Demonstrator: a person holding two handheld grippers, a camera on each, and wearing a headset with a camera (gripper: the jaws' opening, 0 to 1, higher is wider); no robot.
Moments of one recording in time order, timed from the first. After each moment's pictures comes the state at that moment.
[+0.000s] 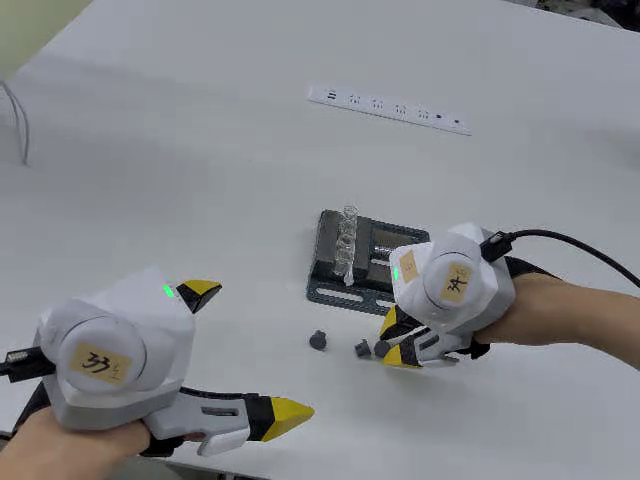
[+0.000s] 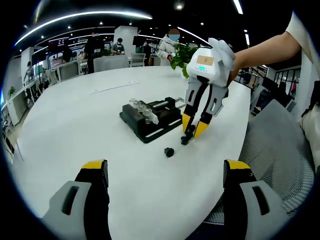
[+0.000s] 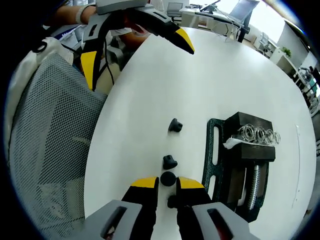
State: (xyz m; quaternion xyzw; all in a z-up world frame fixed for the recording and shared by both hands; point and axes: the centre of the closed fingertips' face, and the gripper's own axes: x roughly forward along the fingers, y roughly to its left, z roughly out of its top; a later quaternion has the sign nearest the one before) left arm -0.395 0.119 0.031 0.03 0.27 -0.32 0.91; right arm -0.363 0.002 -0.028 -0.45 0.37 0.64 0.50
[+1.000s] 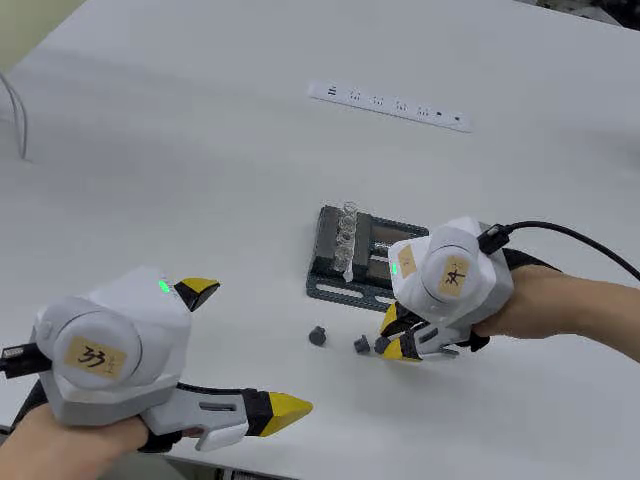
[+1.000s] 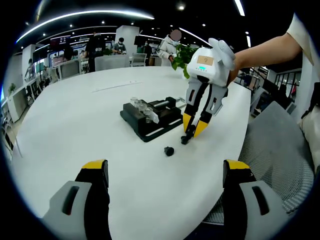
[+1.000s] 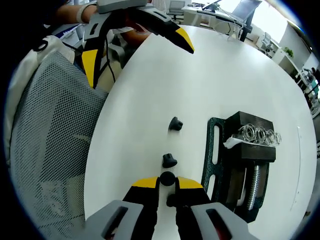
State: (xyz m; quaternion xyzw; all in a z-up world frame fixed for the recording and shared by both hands) left arm -0.397 0.120 0.029 0.02 0.27 -0.32 0.91; right arm -0.362 0.002 -0.028 -0.46 0.37 0.65 0.49
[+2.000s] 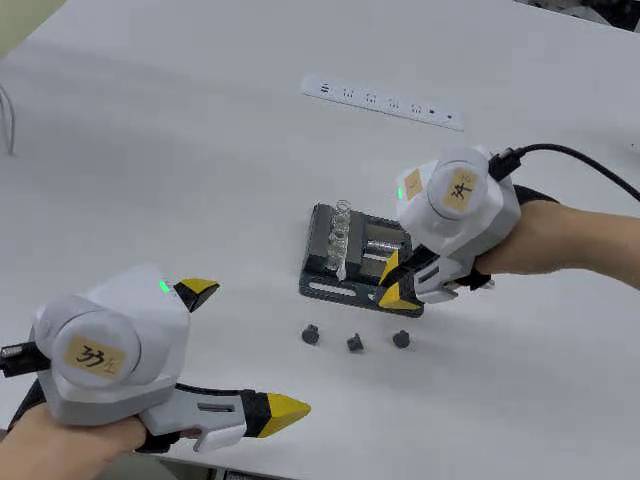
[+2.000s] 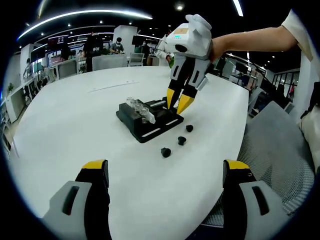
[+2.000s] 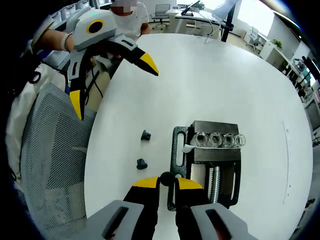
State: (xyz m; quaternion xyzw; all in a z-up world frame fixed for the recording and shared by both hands) left arm -0.395 0.113 0.027 0.01 0.27 -0.33 0.90; right arm -0.310 0.015 0.018 -0.43 0.38 0.63 0.52
